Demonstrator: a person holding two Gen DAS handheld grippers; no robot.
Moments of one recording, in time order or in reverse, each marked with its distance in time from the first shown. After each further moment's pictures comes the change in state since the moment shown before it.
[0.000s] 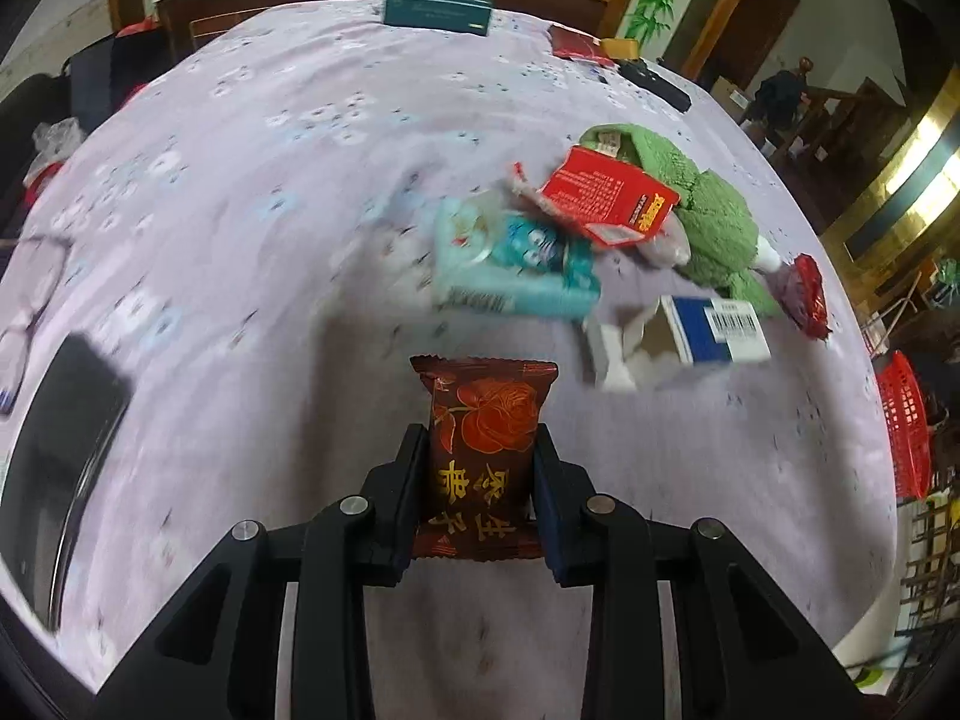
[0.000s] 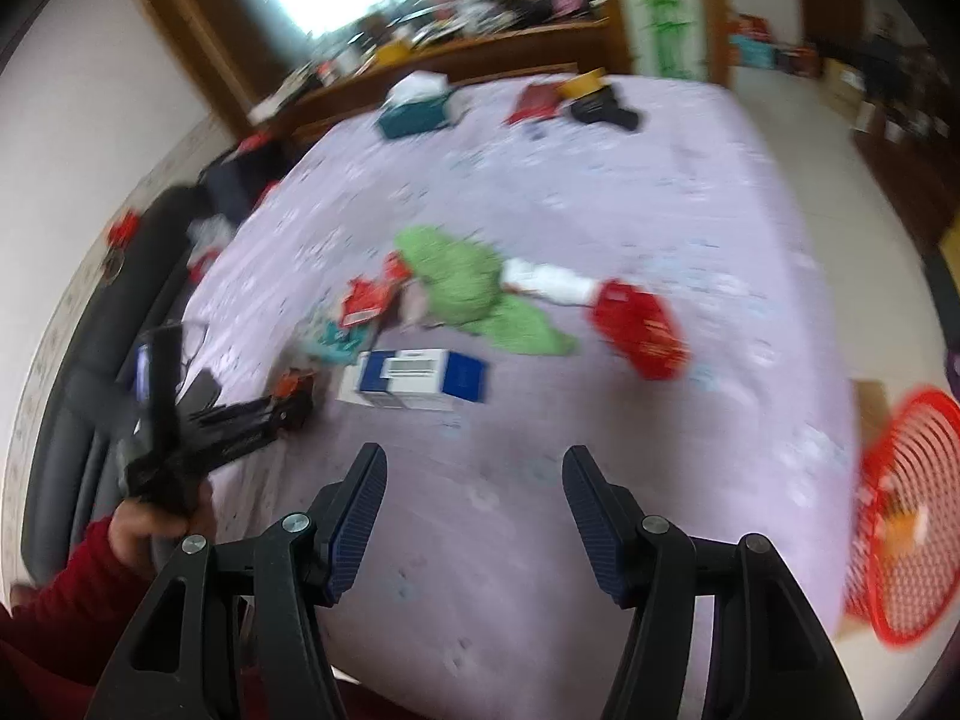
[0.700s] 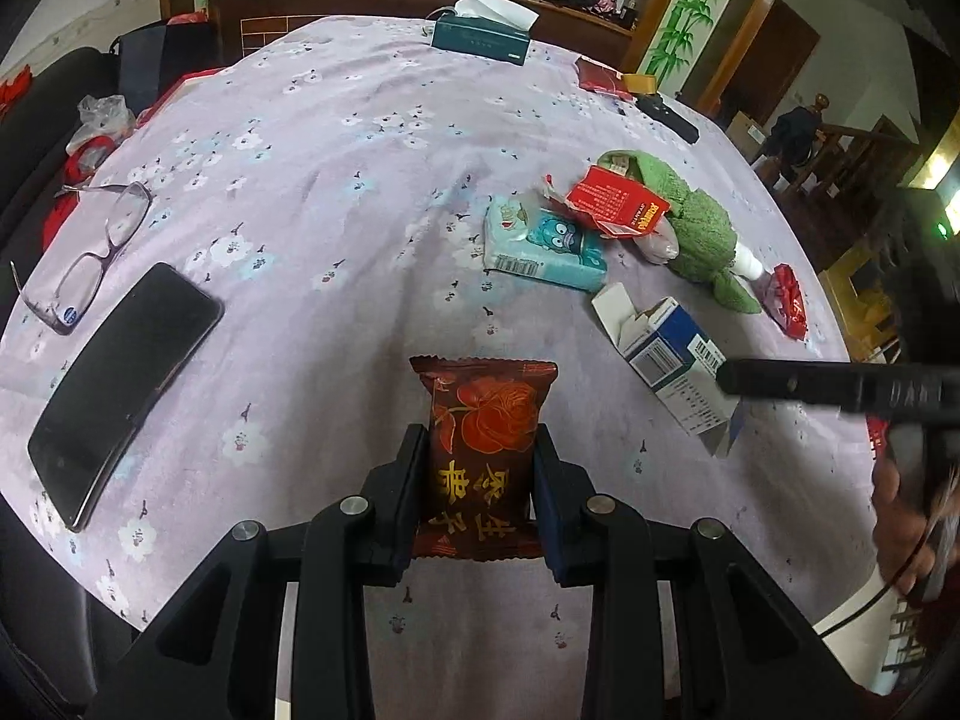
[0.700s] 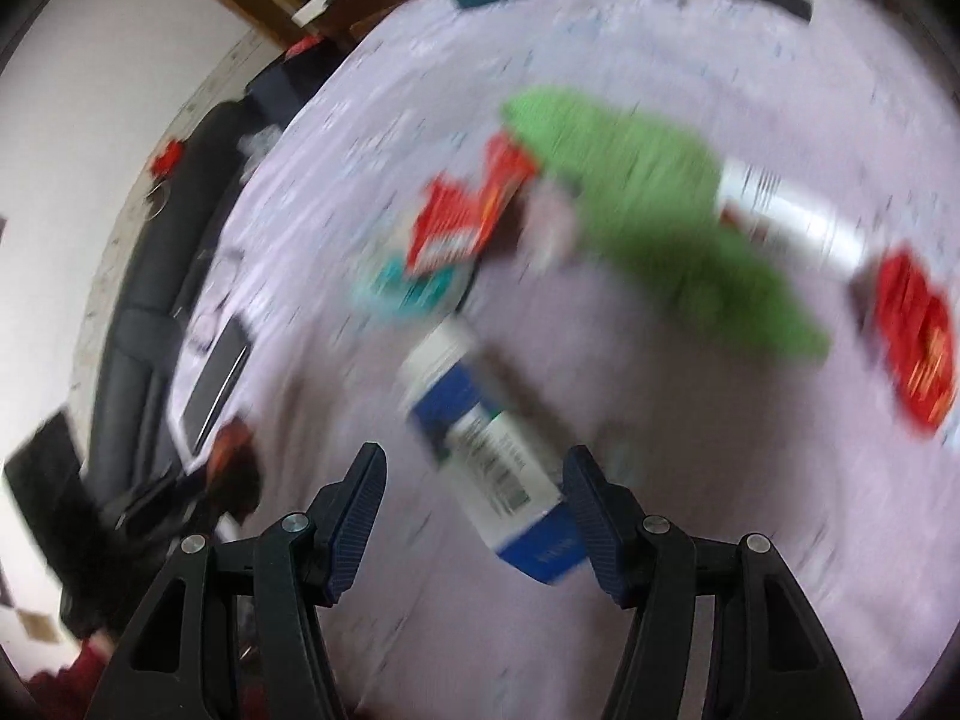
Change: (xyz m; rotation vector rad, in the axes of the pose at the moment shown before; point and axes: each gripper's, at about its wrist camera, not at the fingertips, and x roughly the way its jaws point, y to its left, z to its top) left arm -0.045 0.011 -0.032 -0.067 -0.055 0.019; right arm 0.119 0.037 0.010 -0.021 0.249 0.209
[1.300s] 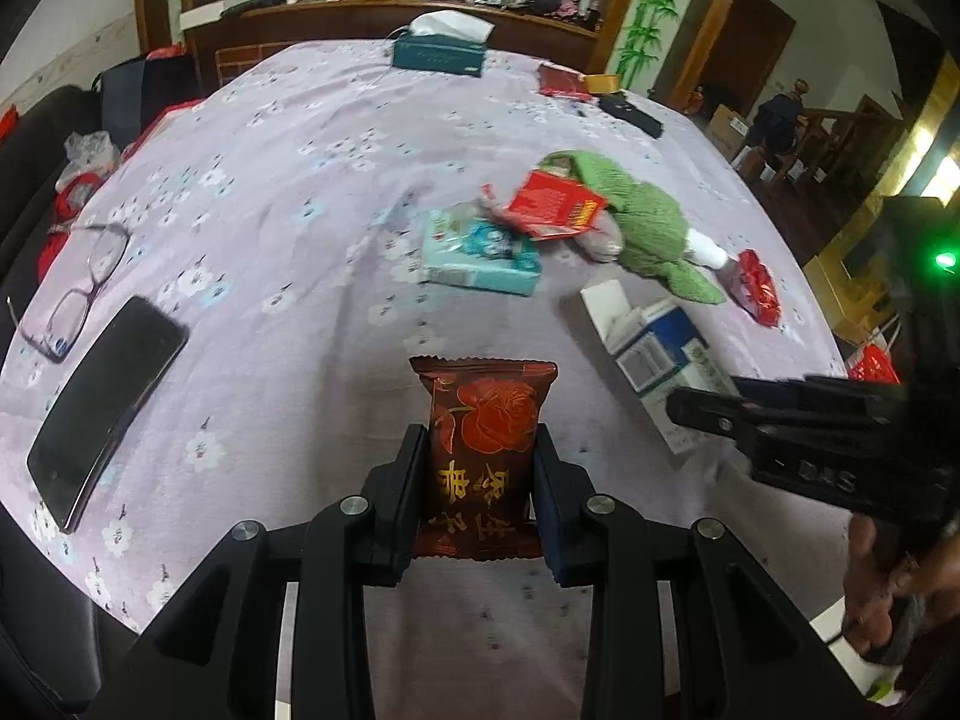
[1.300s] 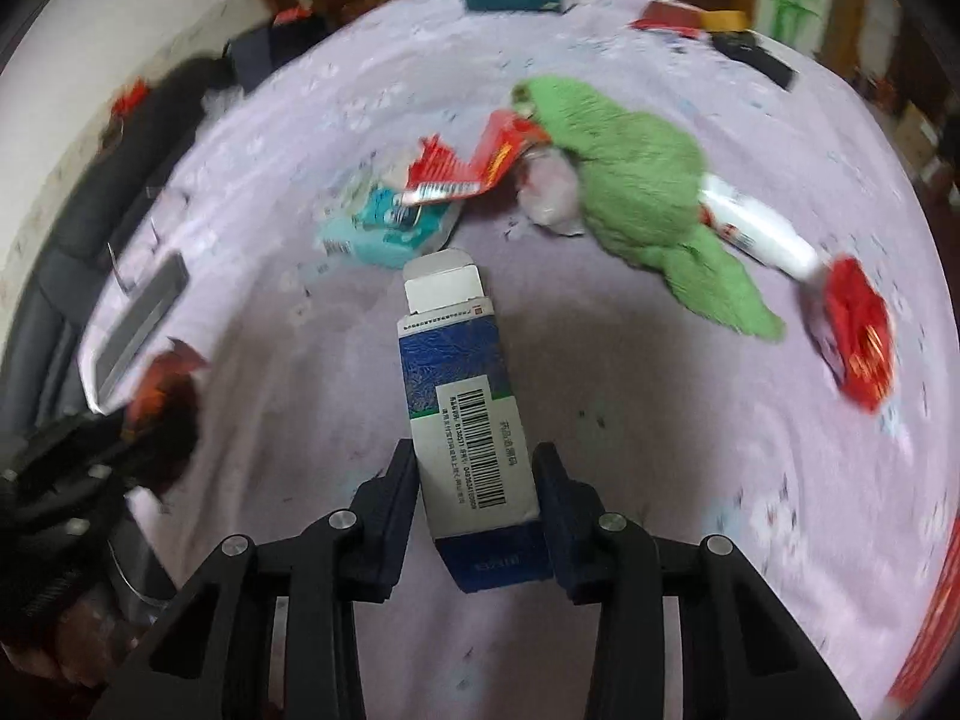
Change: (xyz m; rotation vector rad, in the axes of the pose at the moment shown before) left arm -0.007 -0.044 -0.005 0.075 -0.042 0.005; right arm -0.008 0.019 -0.034 -0.063 -0.095 -0.258
